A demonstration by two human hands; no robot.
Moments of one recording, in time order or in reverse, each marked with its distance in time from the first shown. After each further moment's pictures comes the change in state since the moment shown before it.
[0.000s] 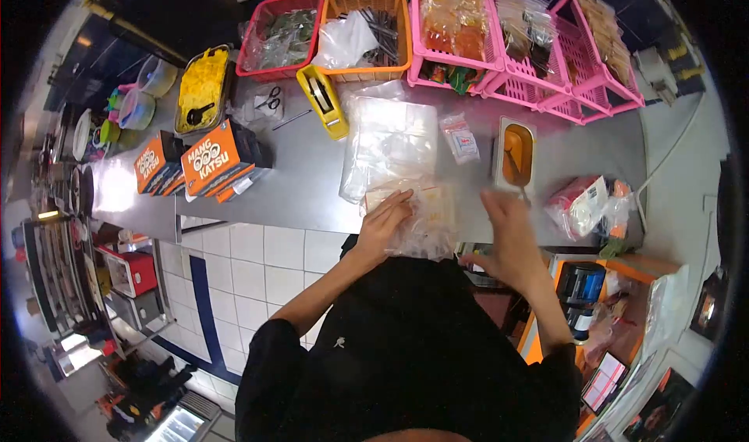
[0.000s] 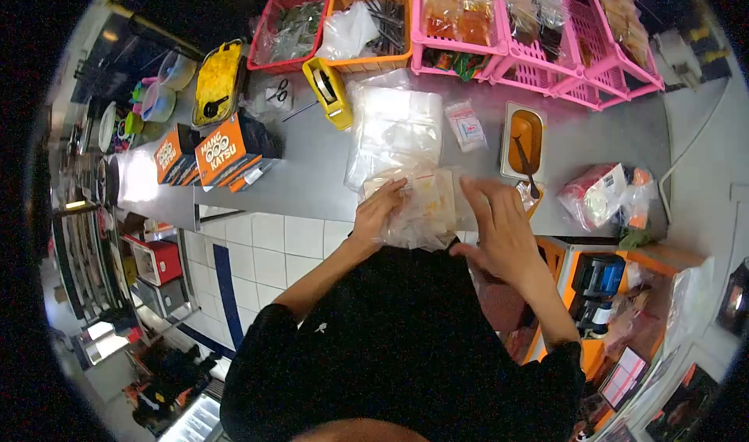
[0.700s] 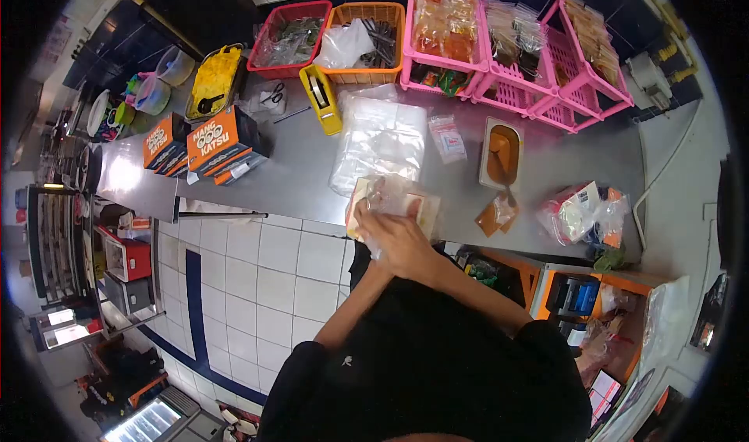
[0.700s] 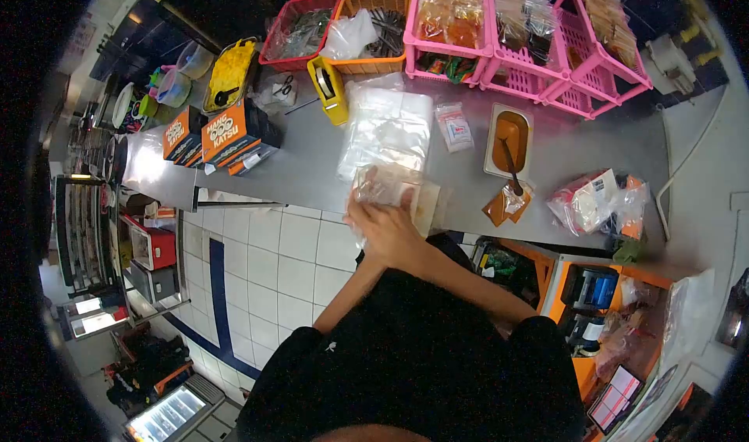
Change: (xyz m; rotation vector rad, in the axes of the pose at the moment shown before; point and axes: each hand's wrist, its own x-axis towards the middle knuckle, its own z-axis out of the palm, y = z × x) left_hand -0.011 0.066 0.095 0.270 0.709 -0.499; right_hand 0.004 -0.027 0.118 0.144 0.083 -0.188
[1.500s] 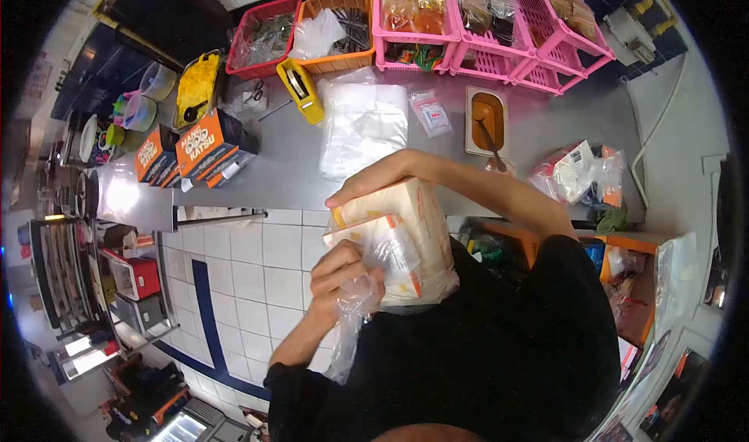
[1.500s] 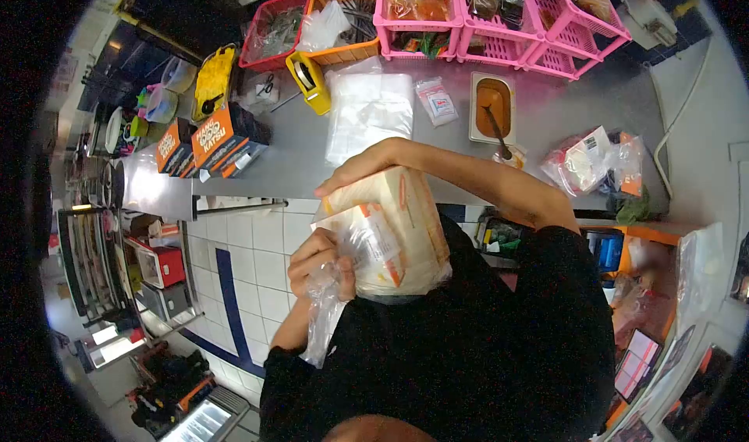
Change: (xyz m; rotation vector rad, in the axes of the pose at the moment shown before) left_hand 0.044 0.091 -0.150 -0.467 -0.392 0.560; right_hand 0.085 0.032 -0.042 0.925 -1.354 0.495
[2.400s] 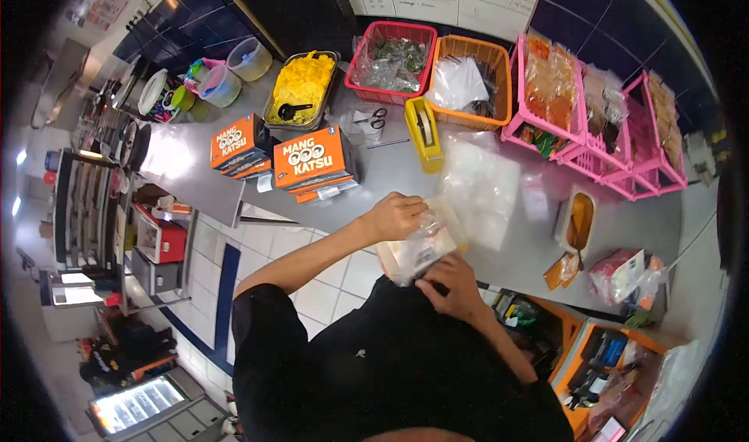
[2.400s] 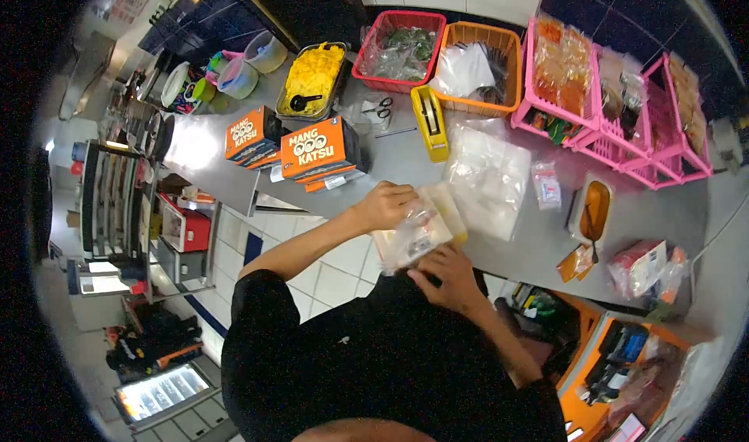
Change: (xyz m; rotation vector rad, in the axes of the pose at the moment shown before) left_hand 0.053 -0.245 -0.140 0.406 -0.655 0.268; right_hand 0.114 0.005 0.056 -0.821 1.348 -0.720
